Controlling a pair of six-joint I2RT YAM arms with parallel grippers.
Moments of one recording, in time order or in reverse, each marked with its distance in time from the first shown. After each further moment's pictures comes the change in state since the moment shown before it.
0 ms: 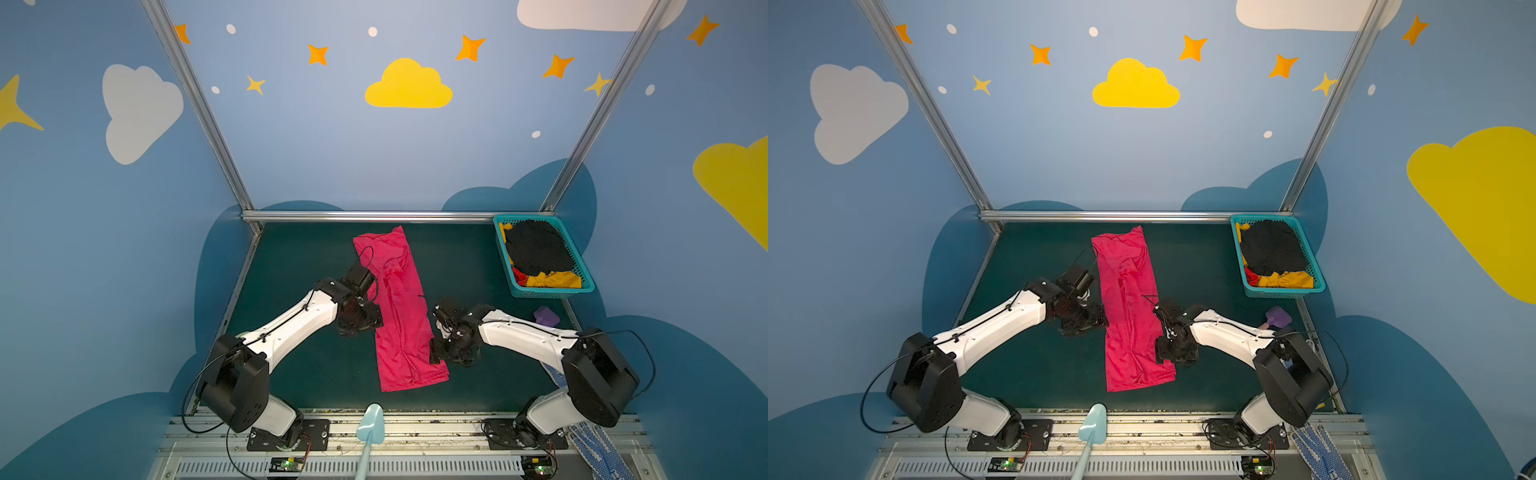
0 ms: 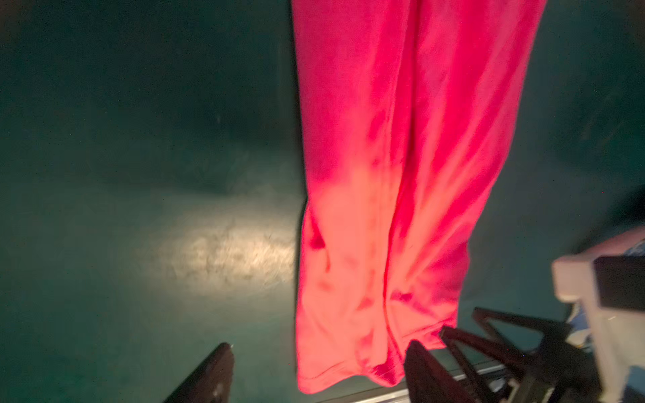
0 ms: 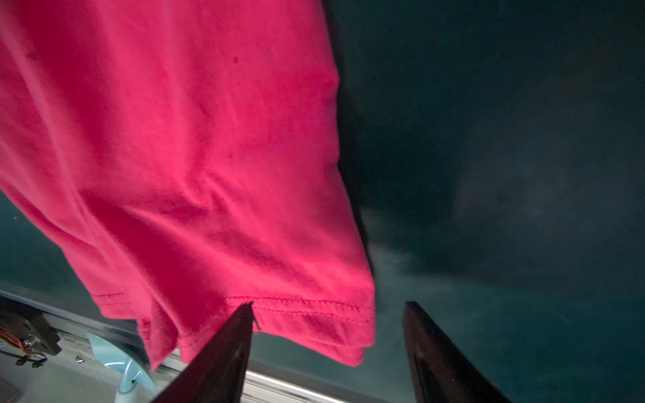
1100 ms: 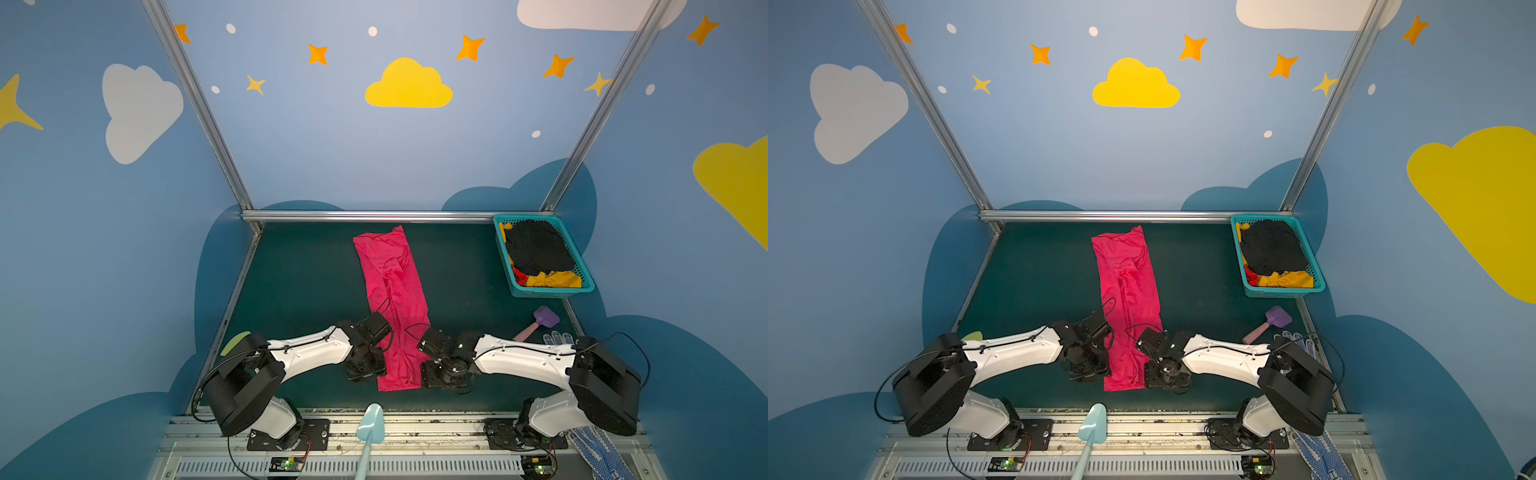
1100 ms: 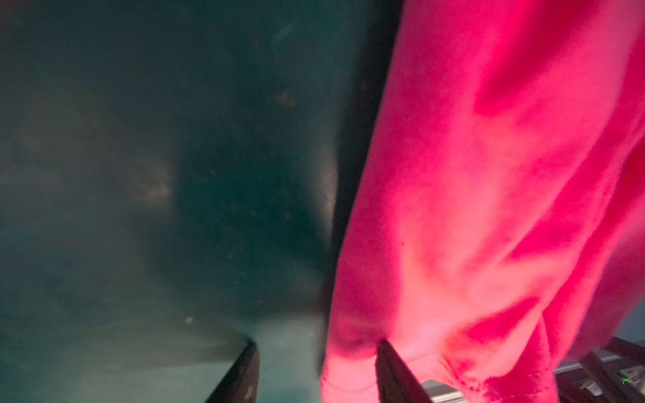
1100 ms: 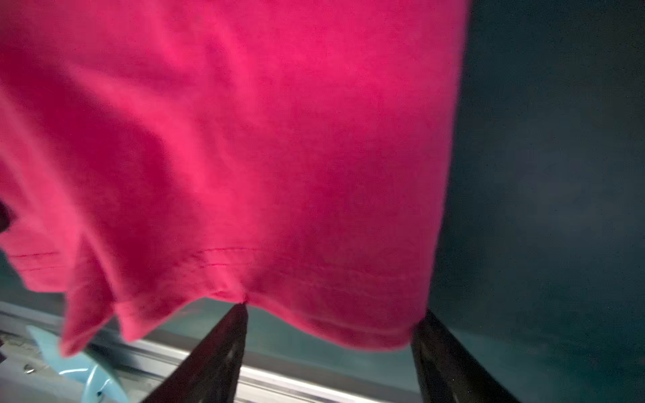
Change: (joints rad) left arm -0.242 0.031 -0.308 0.235 0.048 -0.242; right arm 0.247 -0.077 -0.117 0.045 0.116 0.285
